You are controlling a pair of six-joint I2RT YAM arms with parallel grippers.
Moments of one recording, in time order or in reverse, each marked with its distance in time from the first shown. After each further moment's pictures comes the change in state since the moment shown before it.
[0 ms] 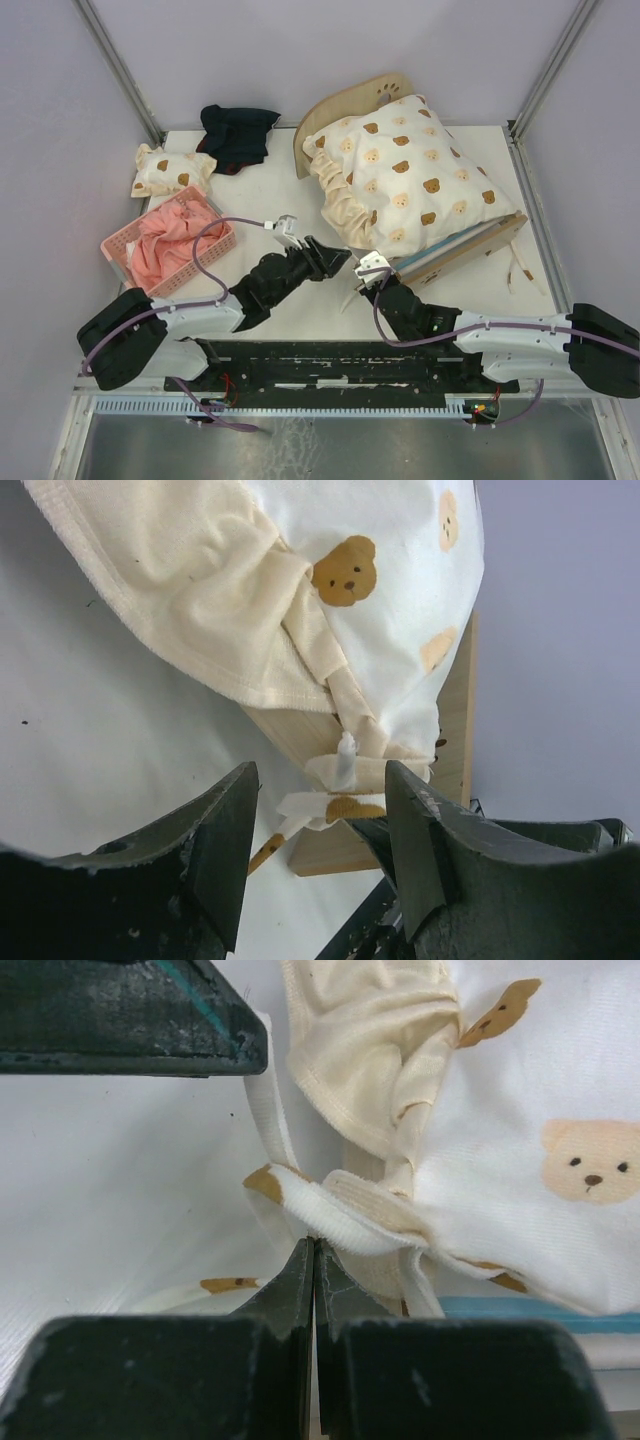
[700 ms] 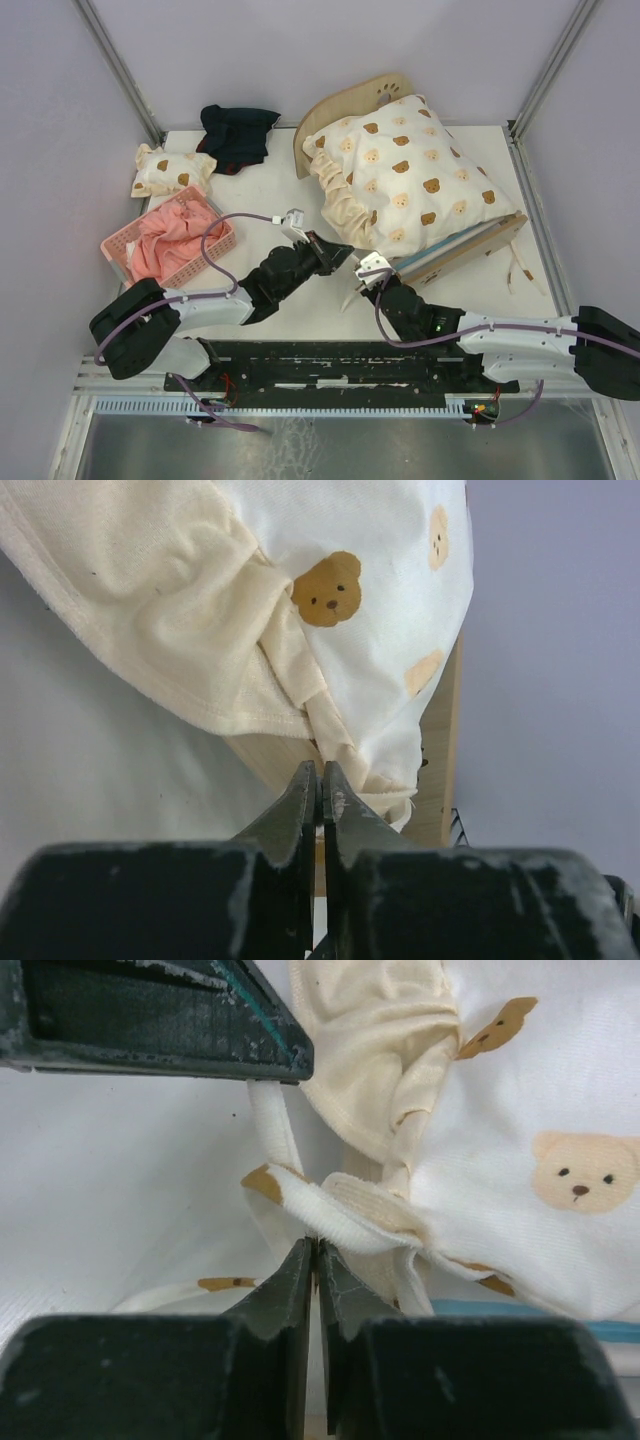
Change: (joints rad) left arm 0.000 0.098 0.084 0.008 0.005 -0.064; right arm 0.000 -0.027 -0.006 -0.001 -0.018 -0.031
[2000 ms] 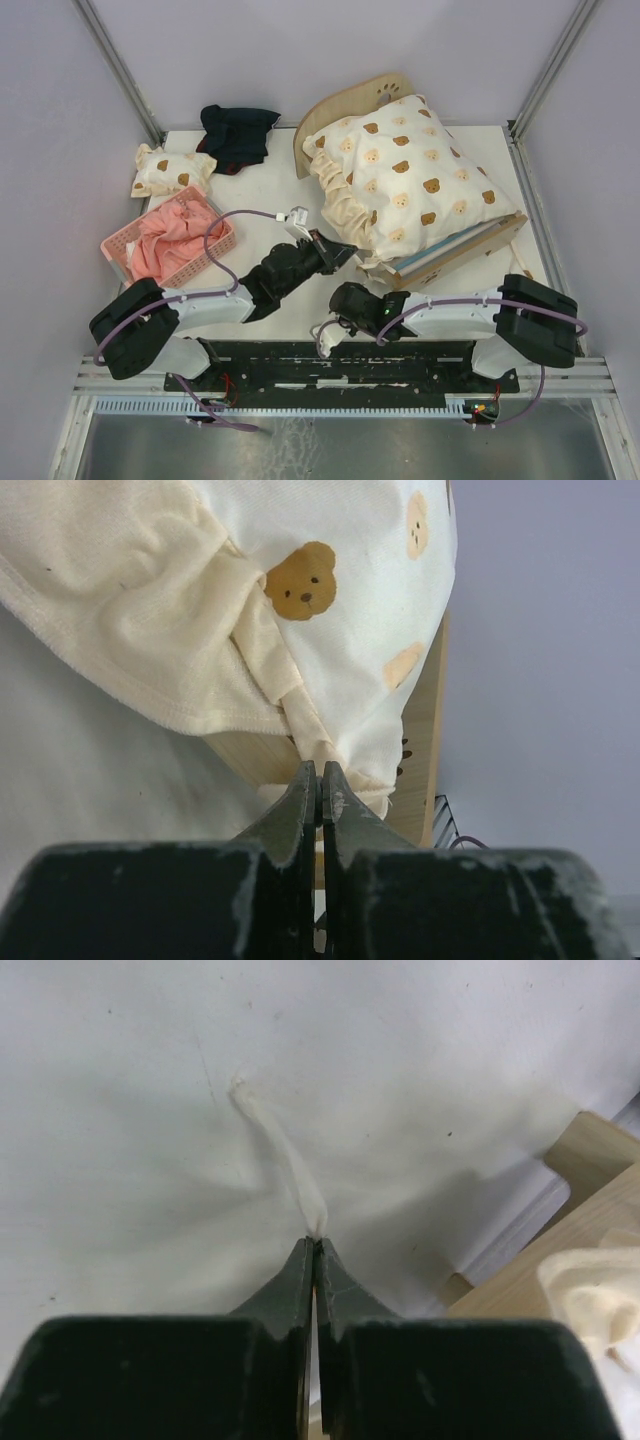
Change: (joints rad) left arm 0.000 -0.001 0.025 -0.025 0.037 -0.002; right arm 0.008 0.424 0.297 -0.521 -0.415 -1.141
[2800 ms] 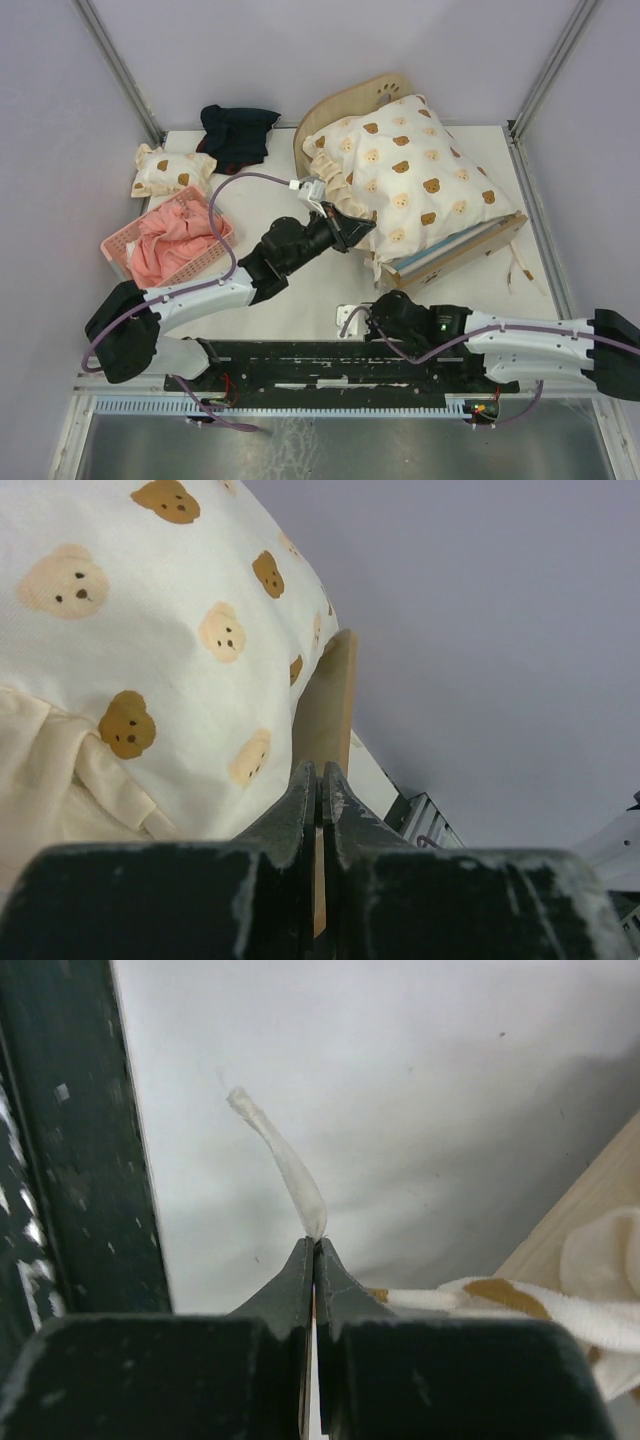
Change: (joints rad) left arm 0.002 -0.033 0.262 -0.142 0.126 0.210; right arm 0.029 -0.431 -0.177 -0.108 -0.122 0.633
